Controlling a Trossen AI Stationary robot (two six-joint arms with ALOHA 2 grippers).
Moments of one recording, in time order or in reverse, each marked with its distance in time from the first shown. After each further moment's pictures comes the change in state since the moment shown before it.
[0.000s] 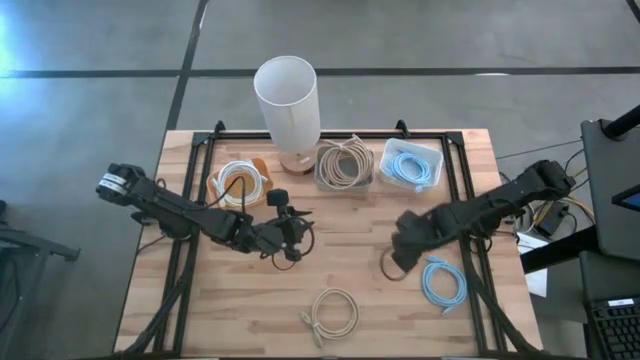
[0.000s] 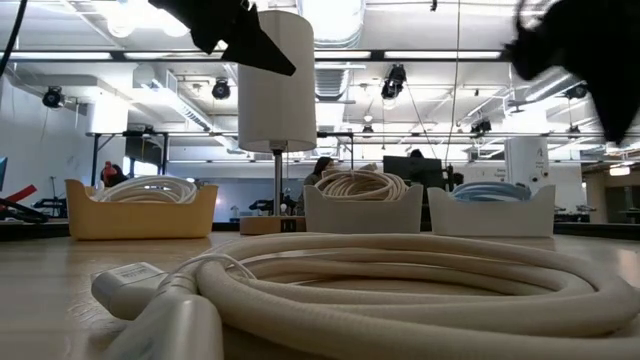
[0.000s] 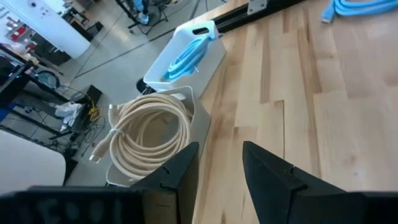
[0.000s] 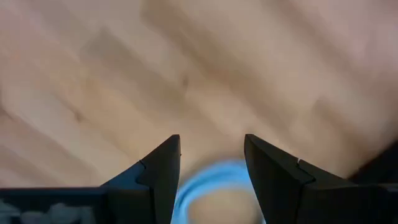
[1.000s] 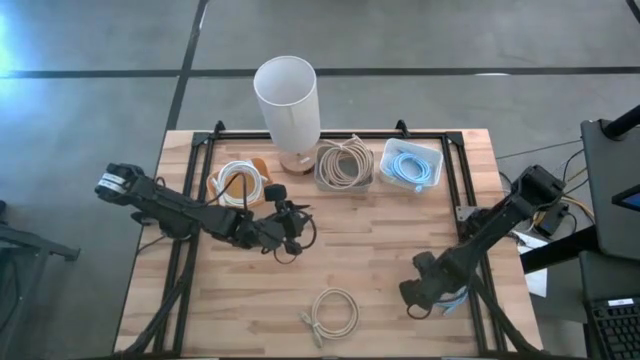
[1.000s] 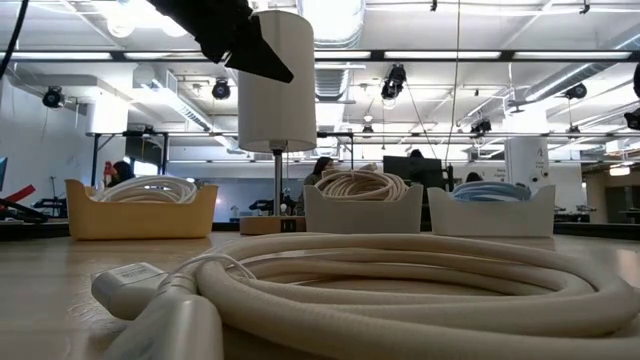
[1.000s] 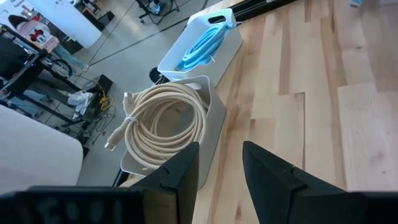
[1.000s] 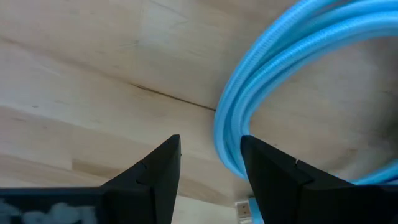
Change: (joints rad) left arm 0.034 -0.007 0.000 -0.031 -0.026 -0.014; right arm 0.381 0.154 -0.238 0.447 -0.173 0.796
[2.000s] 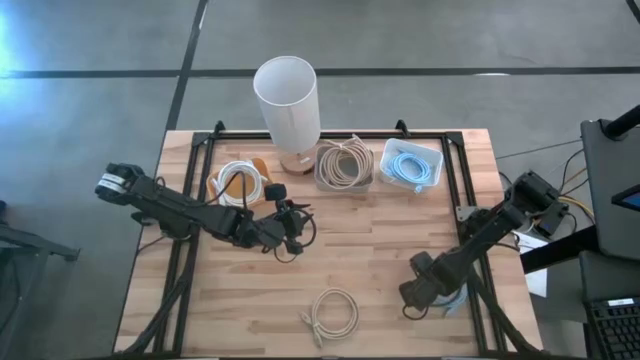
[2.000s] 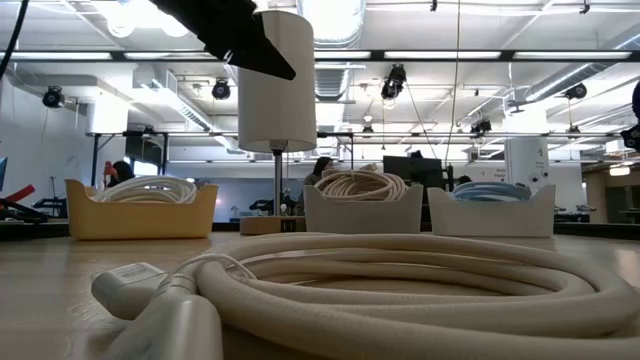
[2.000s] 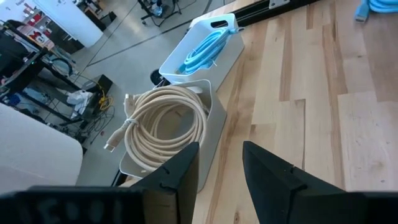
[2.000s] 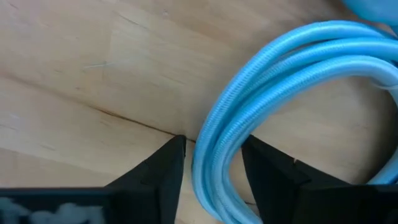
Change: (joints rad) left arm 0.006 0.000 0.001 0.020 0.000 -0.012; right arm -0.023 0.108 0.012 -0.038 0.007 -0.107
